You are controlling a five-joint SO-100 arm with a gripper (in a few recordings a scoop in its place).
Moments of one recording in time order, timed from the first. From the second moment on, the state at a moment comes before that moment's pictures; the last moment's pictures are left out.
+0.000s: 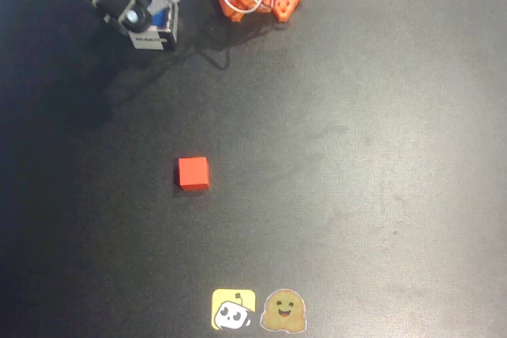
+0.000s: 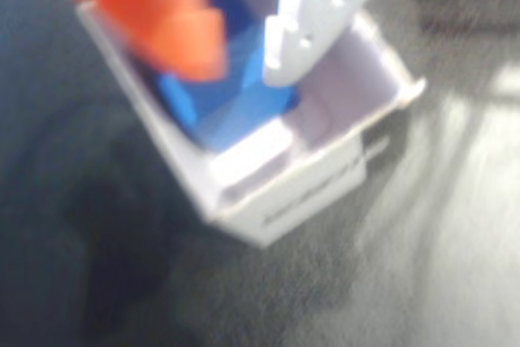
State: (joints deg) arm 67.9 159.7 148.5 75.4 53.8
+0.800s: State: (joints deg) arm 6.9 182.1 157.4 74.1 85.3
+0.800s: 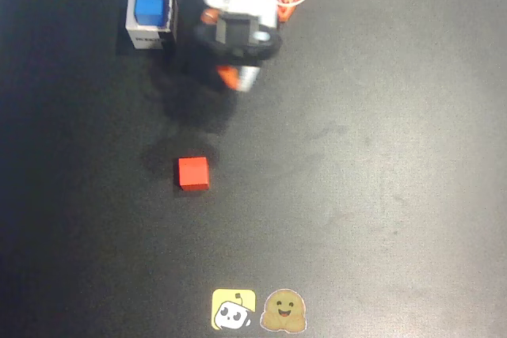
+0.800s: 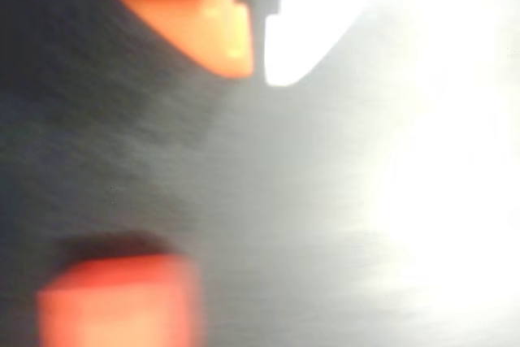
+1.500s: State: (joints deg) arm 1.2 183.0 169.5 76.8 93.2
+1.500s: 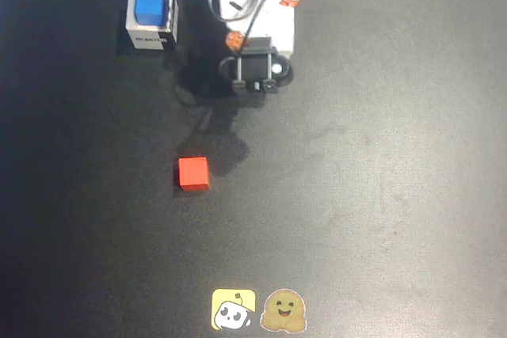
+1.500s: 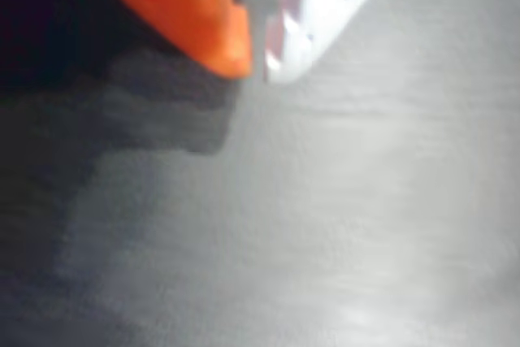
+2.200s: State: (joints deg) arm 2.5 182.9 169.5 77.1 91.1
